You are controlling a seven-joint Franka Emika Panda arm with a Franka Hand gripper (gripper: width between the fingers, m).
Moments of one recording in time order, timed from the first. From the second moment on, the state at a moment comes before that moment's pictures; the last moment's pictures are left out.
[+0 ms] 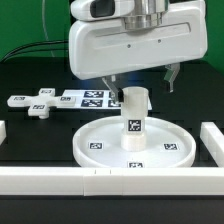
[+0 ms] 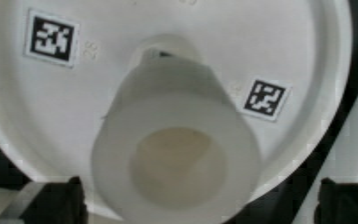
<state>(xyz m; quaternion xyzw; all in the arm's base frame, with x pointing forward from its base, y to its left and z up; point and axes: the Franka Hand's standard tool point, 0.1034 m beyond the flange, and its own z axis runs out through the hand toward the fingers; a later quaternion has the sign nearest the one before) 0.572 0.019 0.094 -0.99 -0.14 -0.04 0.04</state>
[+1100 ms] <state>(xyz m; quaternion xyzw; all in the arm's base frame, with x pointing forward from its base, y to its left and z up) 0.568 0.020 0.091 -0.99 -0.16 -0.05 0.04</state>
